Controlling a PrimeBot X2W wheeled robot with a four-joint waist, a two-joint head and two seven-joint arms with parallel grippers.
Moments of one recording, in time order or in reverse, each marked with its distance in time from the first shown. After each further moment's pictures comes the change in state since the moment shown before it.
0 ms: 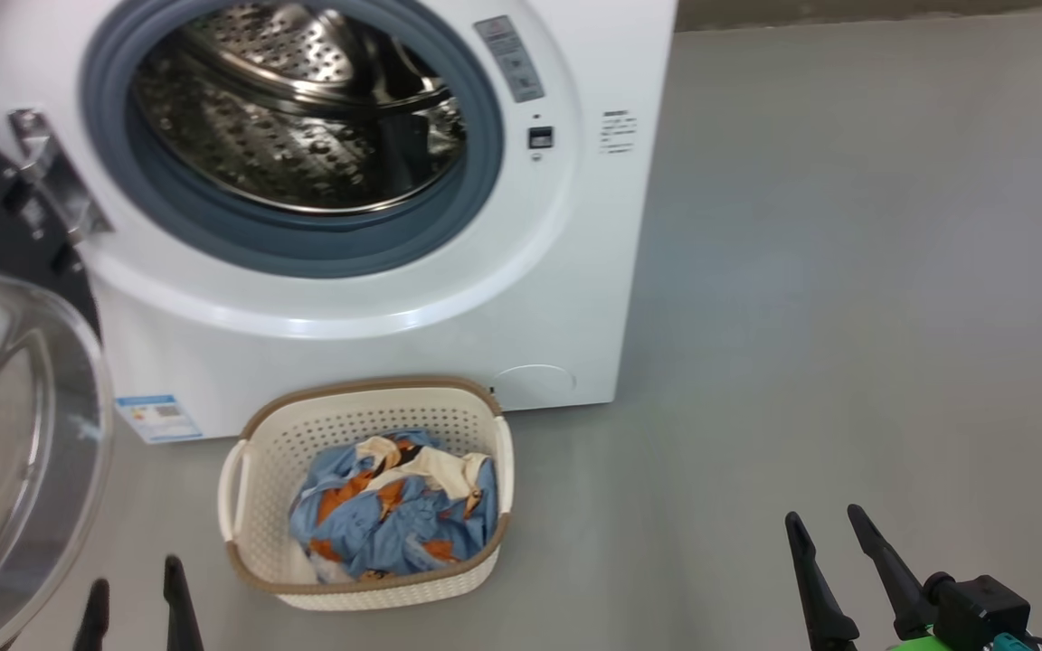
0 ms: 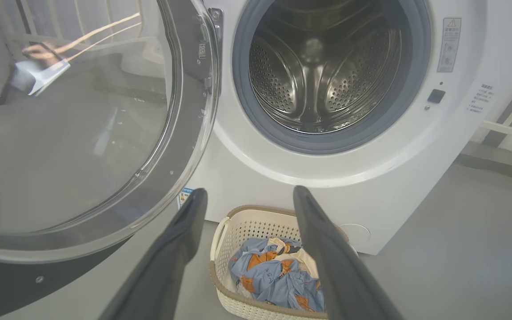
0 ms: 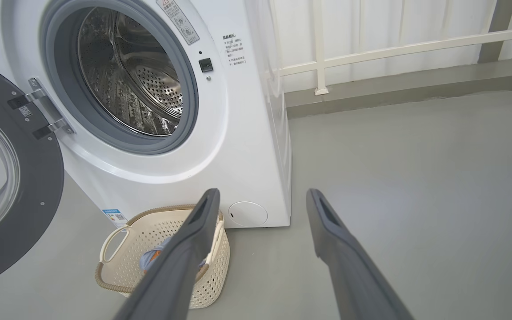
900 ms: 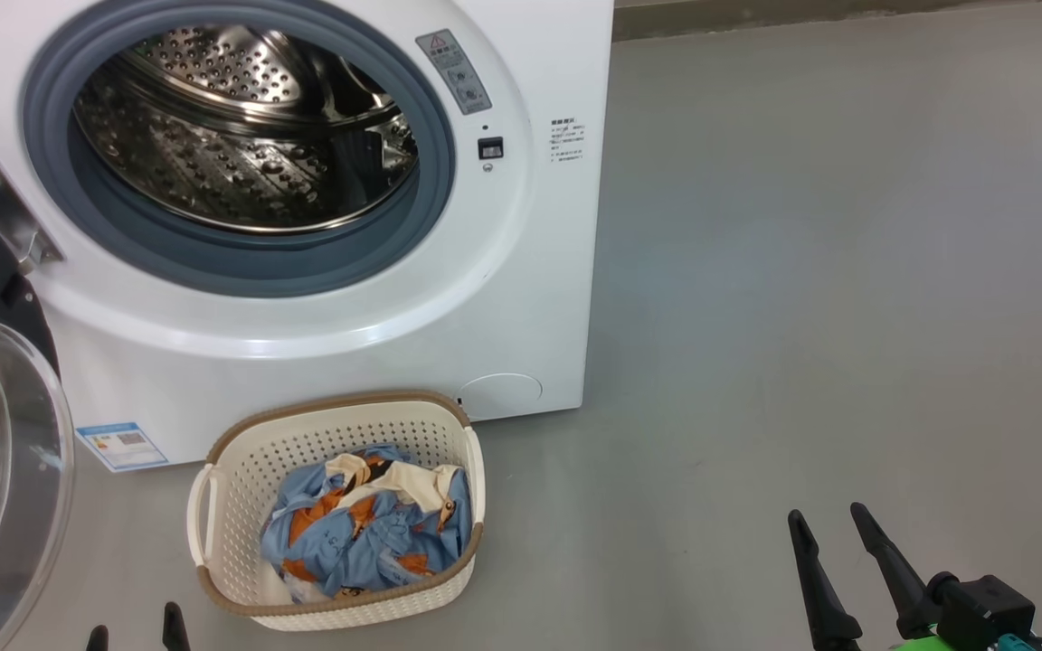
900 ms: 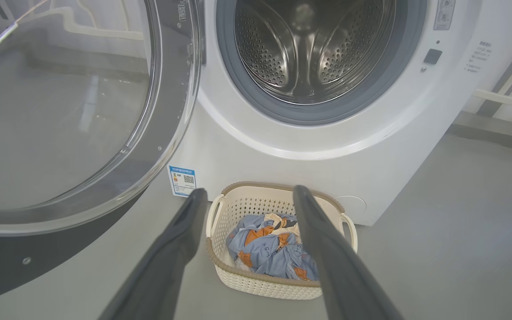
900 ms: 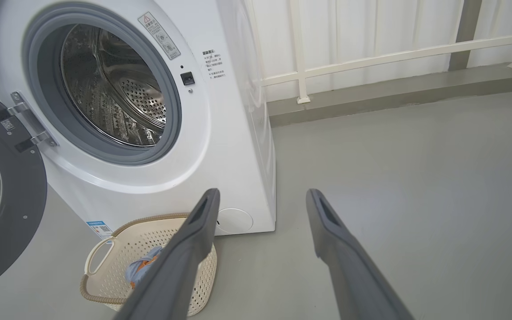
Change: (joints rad) left arm 0.053 -0.021 0.042 0.049 0.039 -0.034 0.000; right arm 0.004 0.000 -0.004 -0.013 0.000 0.000 0.000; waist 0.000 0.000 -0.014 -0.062
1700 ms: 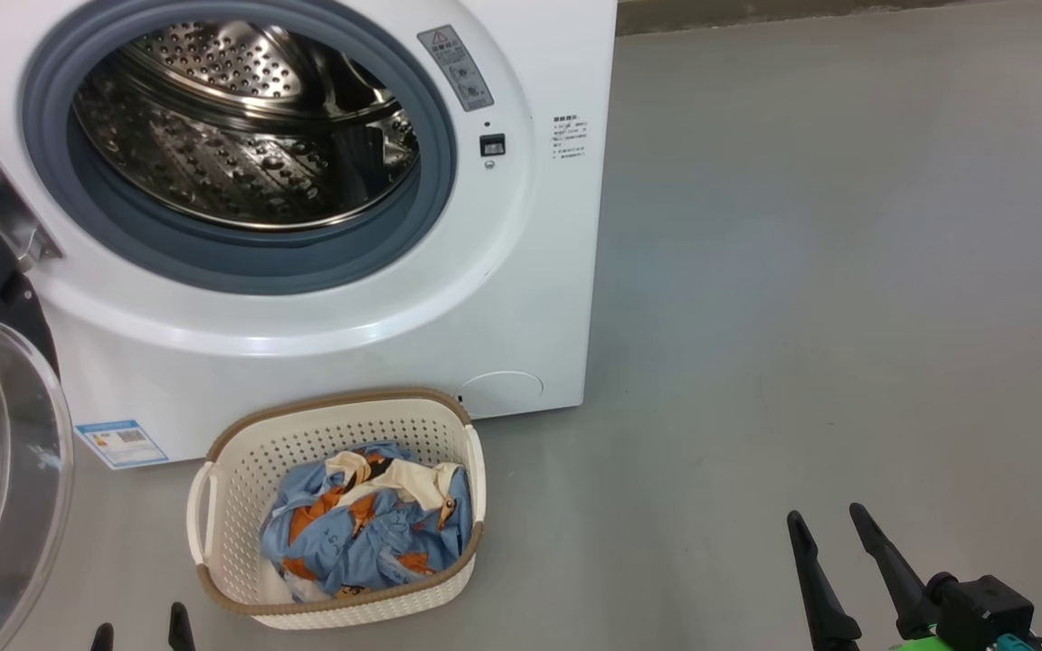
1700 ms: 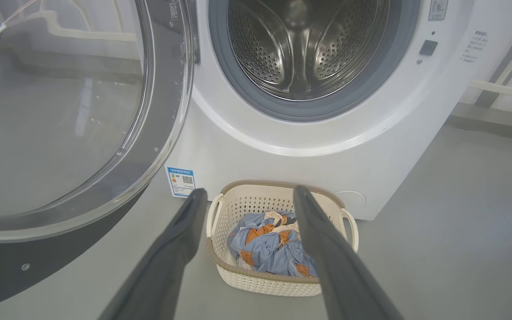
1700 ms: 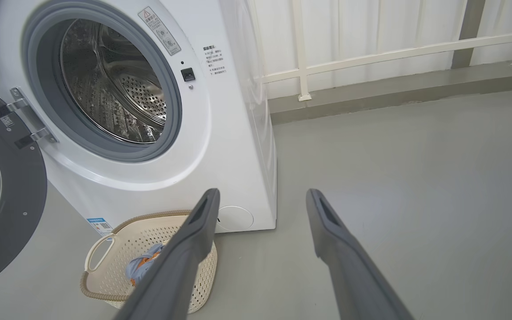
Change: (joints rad) left arm 0.000 -0.001 0.004 0.002 0.035 -0.013 0.000; right arm 0.000 -0.004 0.004 0.002 0.000 0.000 0.000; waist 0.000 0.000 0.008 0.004
